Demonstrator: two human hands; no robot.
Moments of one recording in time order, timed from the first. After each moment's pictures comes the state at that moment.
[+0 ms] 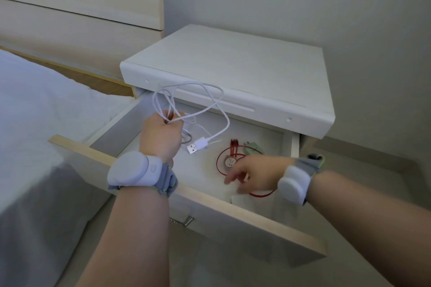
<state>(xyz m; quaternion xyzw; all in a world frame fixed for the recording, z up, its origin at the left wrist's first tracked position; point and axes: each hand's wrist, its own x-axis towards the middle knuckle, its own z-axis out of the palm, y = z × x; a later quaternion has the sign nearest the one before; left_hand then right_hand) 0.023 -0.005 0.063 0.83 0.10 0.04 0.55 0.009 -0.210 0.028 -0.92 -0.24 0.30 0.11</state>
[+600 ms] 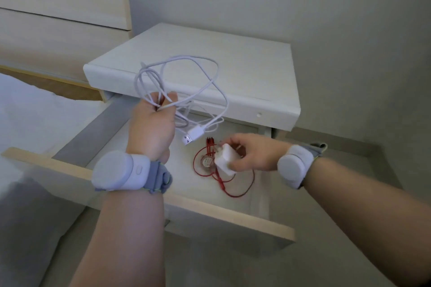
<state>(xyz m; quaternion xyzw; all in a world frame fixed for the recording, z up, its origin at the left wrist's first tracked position) 0.018 -0.053 0.084 0.72 0.05 0.09 0.68 -0.002 -0.254 0.054 -0.93 -0.11 0.20 0.27</state>
